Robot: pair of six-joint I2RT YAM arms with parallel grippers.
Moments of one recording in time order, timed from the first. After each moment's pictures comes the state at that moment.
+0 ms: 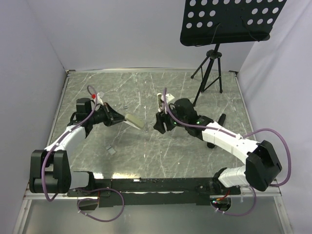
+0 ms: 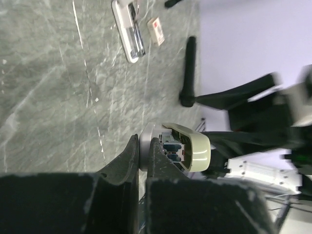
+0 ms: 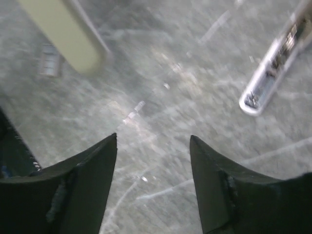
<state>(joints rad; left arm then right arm) -0.01 1.29 0.67 0.07 0.88 -0.77 0.68 1.33 0.88 -0.13 -0.25 0.15</state>
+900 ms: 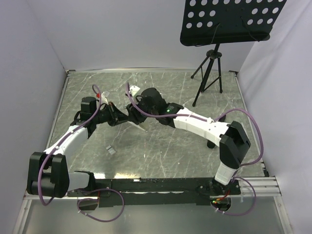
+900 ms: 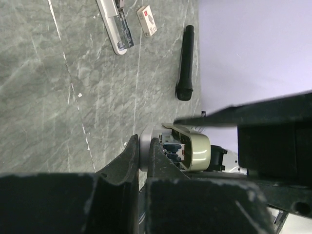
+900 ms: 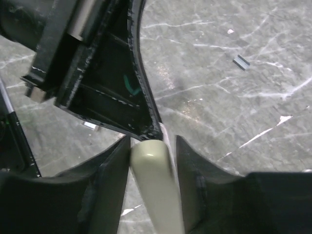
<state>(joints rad) -0.13 1.26 0.70 0.02 0.81 -0.79 0.89 1.71 1.40 -0.20 -0.20 0.03</state>
